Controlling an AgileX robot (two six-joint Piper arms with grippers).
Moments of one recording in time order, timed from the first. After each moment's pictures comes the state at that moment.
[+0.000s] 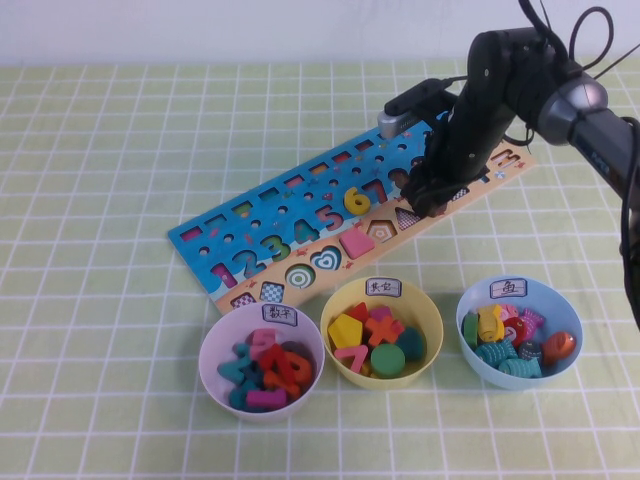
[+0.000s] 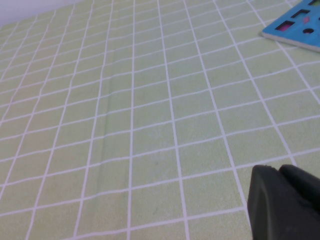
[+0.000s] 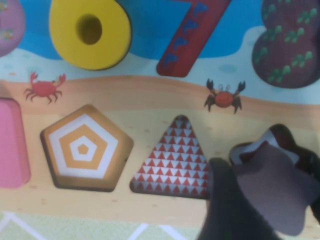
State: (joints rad) right arm 0.33 2.50 -2.37 0.12 1.23 -0.37; left arm -0.08 -0.01 0.03 0.23 0.38 -0.01
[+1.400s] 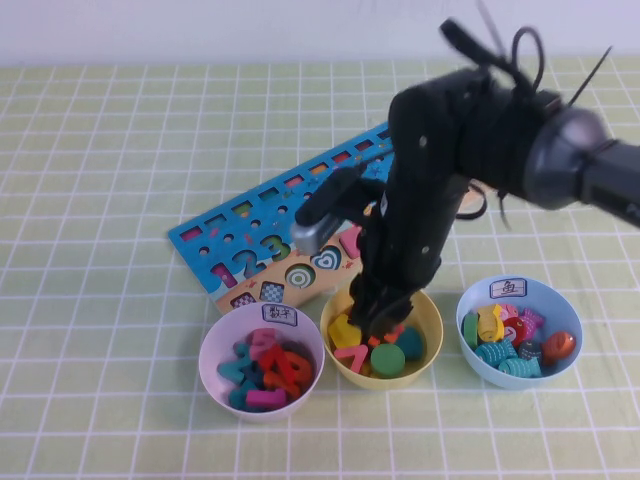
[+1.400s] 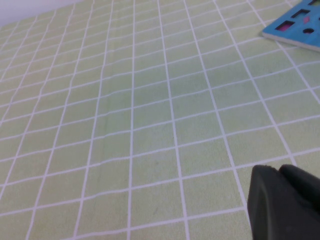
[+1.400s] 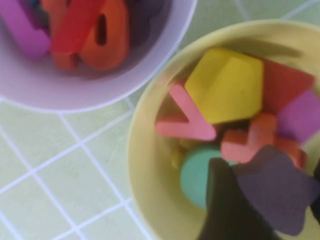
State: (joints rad) right arm 0.65 2.00 -1.69 0.11 1.20 -0.37; left arm -0.08 -0.01 0.03 0.23 0.38 -0.01
